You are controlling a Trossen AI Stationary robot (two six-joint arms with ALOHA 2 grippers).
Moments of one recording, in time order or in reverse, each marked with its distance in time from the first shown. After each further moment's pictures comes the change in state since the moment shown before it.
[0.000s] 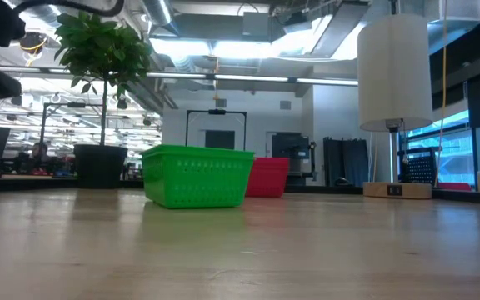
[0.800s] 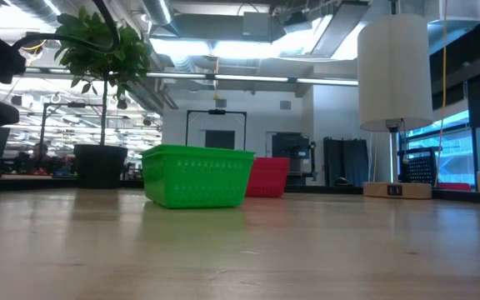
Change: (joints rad) left arm 0.009 0.000 -0.140 0.158 -0.014 -0.024; right arm -0.006 0.001 0.000 -0.006 0.026 0.056
